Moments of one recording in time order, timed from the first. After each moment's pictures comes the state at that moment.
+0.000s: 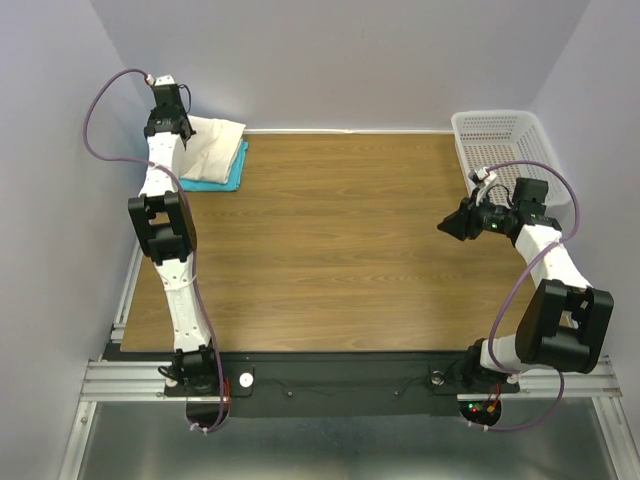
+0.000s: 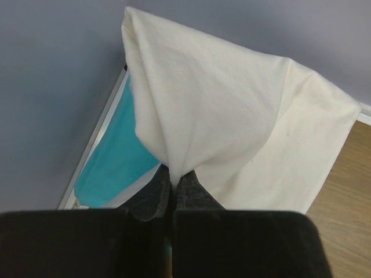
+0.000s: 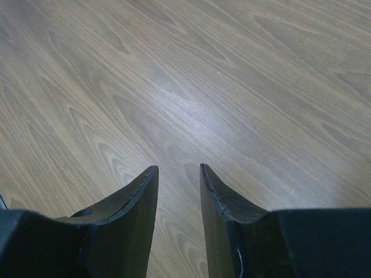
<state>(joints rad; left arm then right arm) 0.14 2.36 2.29 -0.50 -0.21 -0.15 -0.26 1.38 0.93 -0.39 -1.02 -0.47</state>
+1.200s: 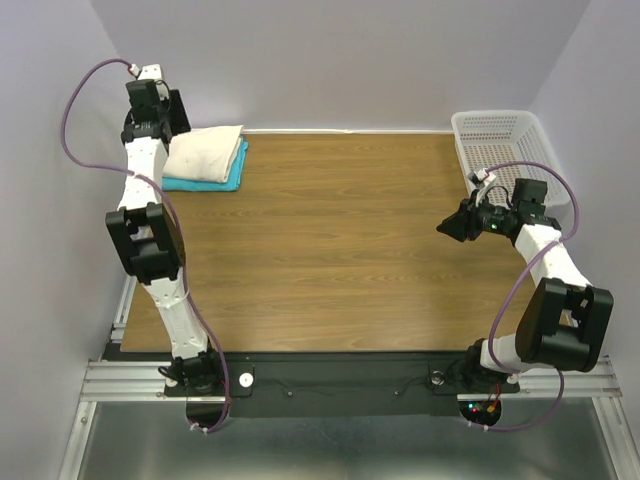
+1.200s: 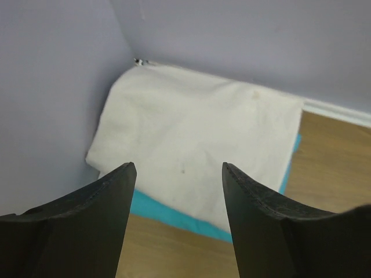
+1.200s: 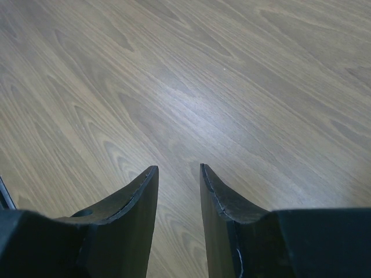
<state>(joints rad) 0.19 2.12 2.06 -0.37 -0.05 -0.06 -0.26 1.39 0.93 -0.41 -1.03 -0.47</state>
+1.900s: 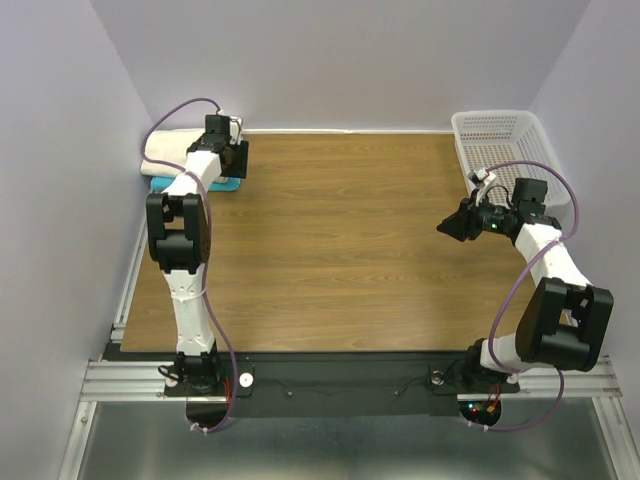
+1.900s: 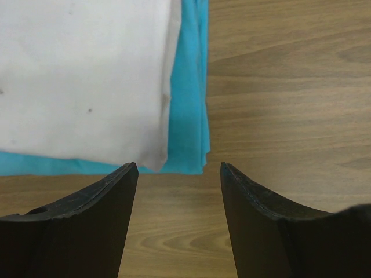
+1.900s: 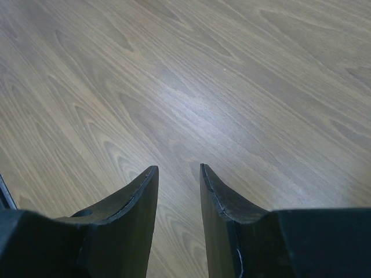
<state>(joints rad) -0.03 2.16 1.81 -0.47 -0.06 0.07 -0.26 1.39 0.94 -0.42 -1.03 -0.47</state>
